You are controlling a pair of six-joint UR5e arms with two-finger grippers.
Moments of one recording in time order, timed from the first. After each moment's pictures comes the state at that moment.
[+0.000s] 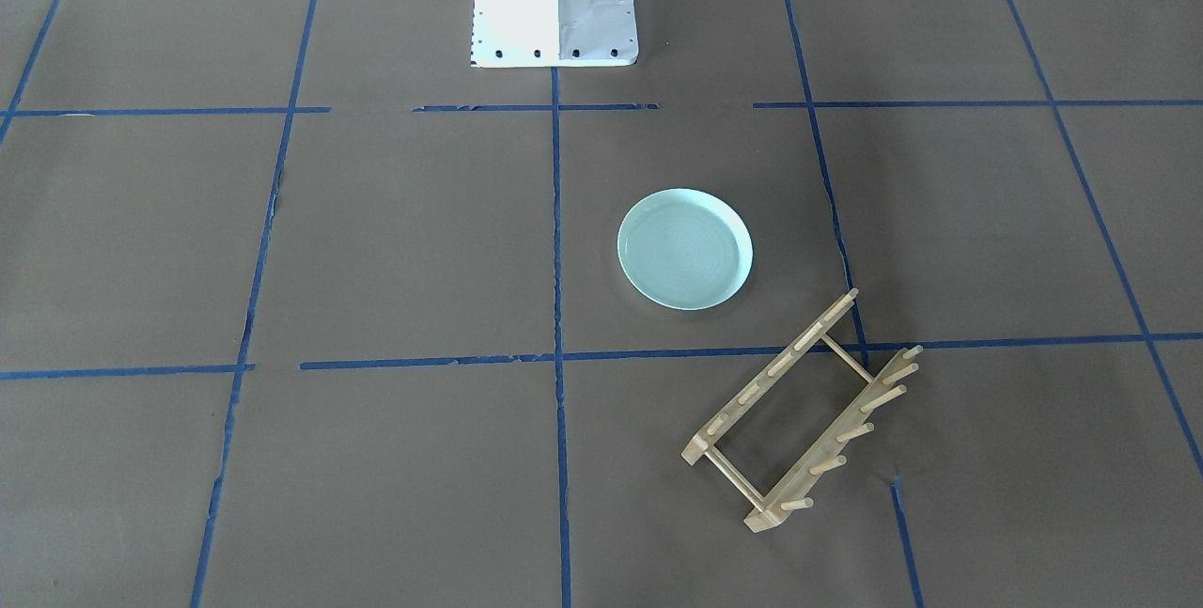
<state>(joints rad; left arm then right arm) -1.64 -1.59 -1.62 -1.41 -2.36 0.19 1.62 -1.69 1.60 -1.59 2.30 -0.07</state>
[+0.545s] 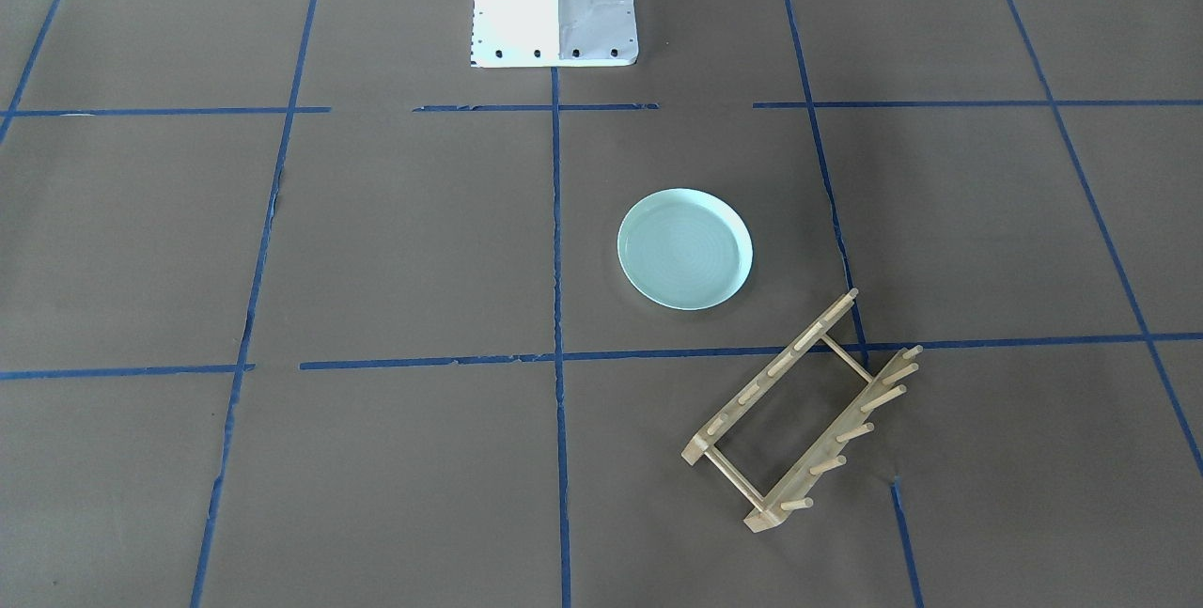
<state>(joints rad) -1.64 -1.59 -1.65 -1.40 -2.36 0.19 1.62 -1.69 1.60 -1.59 2.30 -0.07</state>
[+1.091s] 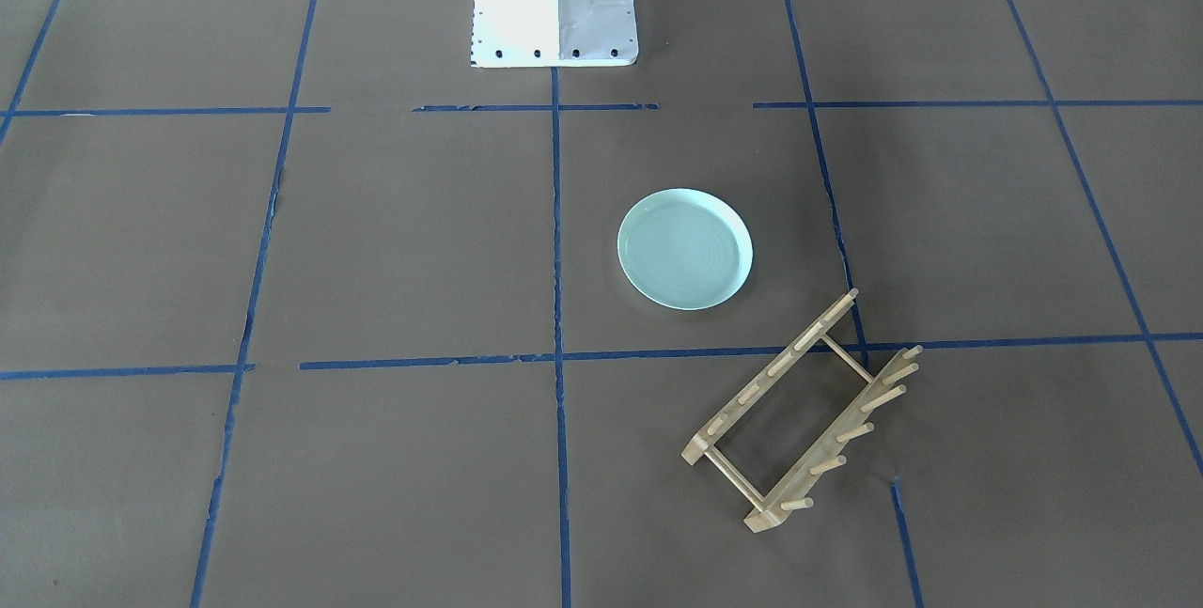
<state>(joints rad) -1.62 -1.56 -1.69 -1.45 -2.39 0.16 1.62 -1.69 1.59 -1.59 2.30 -0.07</state>
